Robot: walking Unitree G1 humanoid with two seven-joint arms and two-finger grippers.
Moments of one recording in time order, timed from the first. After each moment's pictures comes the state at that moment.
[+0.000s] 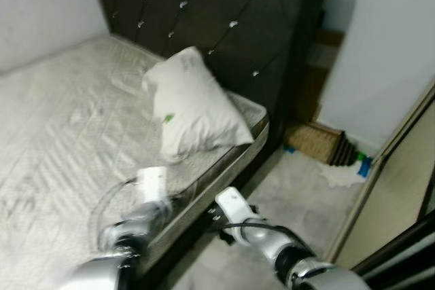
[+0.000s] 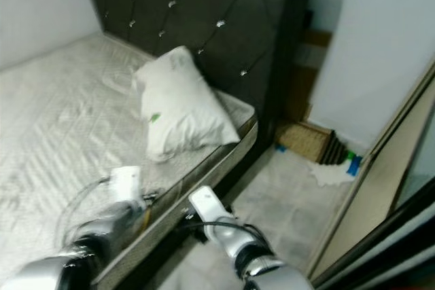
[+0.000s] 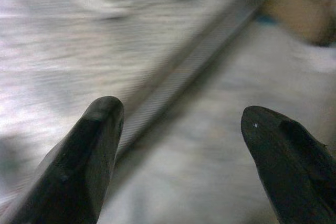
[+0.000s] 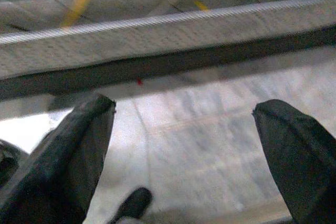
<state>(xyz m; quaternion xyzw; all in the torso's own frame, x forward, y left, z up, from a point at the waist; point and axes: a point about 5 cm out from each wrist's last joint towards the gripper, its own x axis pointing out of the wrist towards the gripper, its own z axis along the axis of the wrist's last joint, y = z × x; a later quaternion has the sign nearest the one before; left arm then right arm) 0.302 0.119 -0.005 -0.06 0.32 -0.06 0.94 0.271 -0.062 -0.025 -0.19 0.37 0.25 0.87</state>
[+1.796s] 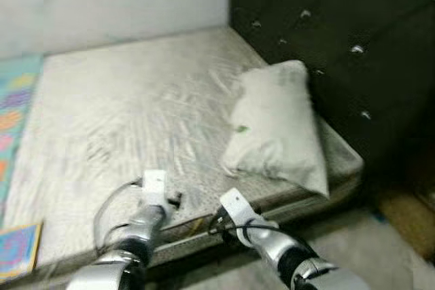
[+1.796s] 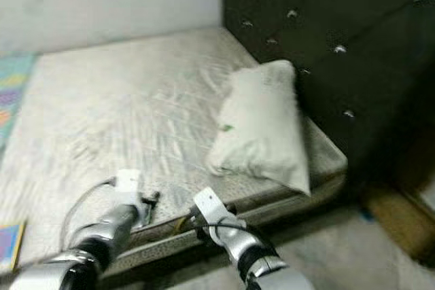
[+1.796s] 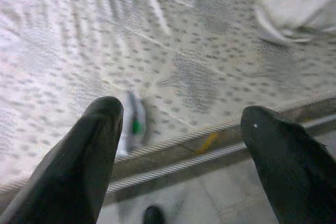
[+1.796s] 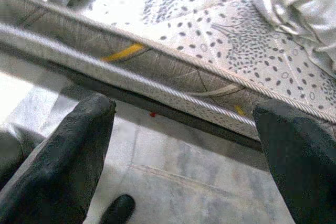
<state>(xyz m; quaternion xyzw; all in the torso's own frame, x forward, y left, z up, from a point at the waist) 0.296 0.131 -0.011 -0.03 0.33 -0.03 0.94 0.269 -0.063 -0.026 -0.19 0.36 0.26 0.87</state>
